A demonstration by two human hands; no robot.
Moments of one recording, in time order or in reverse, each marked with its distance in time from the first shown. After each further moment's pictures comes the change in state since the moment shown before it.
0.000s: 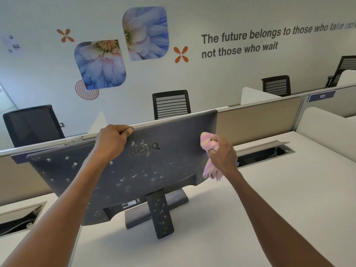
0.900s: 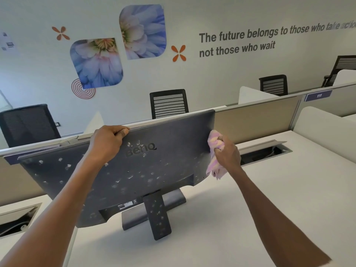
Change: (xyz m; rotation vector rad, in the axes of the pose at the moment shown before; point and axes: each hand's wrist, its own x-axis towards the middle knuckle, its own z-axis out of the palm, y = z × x) left_hand 0.000 -0.004 0.003 -0.026 0.036 0.019; right_hand 0.017 0.024 -0.007 -0.003 -0.048 0.085
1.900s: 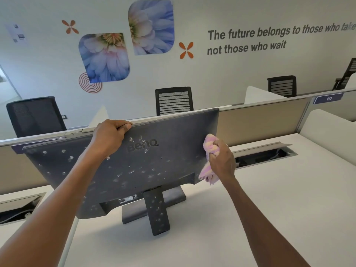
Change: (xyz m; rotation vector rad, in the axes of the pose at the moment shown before) left_hand 0.002 0.000 0.000 -0.007 -0.009 -0.026; right_hand -0.026 -0.003 0.025 0.070 0.060 -0.065
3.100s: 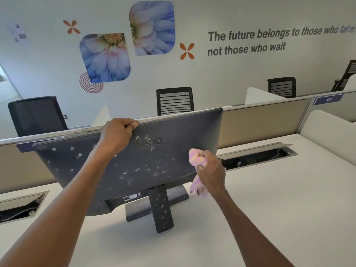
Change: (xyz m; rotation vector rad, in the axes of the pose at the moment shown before) left_hand -0.001 -0.001 -0.001 -0.009 -0.002 0.012; right_hand -0.052 -0.023 0.024 -0.069 -0.104 -0.046
